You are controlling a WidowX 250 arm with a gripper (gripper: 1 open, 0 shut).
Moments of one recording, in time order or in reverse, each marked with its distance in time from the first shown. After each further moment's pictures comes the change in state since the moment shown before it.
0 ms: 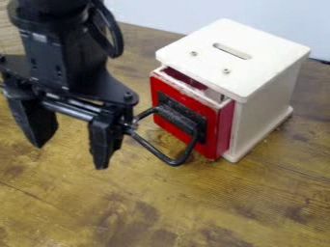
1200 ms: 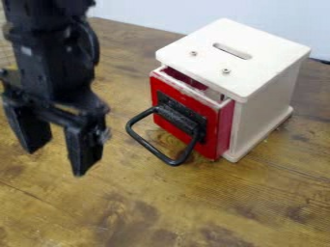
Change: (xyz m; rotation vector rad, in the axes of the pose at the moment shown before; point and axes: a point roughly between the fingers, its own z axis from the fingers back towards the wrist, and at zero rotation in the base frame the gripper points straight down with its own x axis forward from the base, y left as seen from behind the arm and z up) arm 0.003 0.022 -0.019 -0.053 0.131 -0.081
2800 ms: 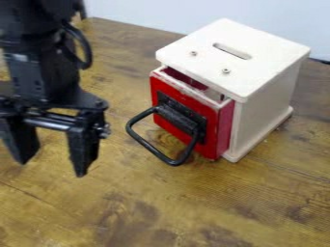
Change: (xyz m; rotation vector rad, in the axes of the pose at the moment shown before) arm 0.008 0.009 -0.019 -0.009 0.011 0.225
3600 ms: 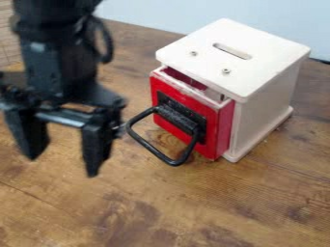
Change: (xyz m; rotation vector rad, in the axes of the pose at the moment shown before) arm -0.013 0.000 0.012 0.021 -0.024 -0.042
